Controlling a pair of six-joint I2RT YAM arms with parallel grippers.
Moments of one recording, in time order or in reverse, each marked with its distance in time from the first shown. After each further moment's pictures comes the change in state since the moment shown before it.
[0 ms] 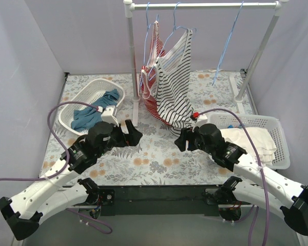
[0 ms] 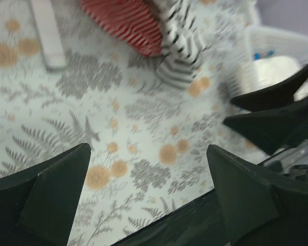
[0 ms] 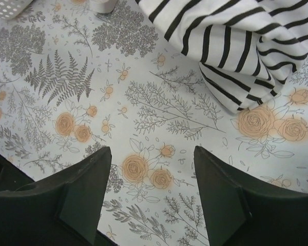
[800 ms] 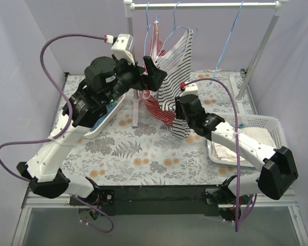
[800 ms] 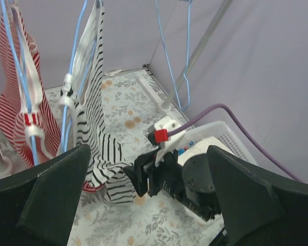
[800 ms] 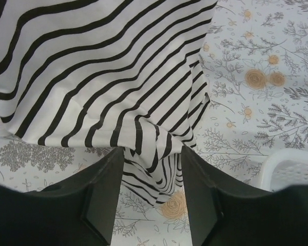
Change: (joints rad) left arm 0.000 0.661 1.060 -0.064 0.085 0.259; right arm -0.034 0.456 0.452 -0.007 0.467 -0.170
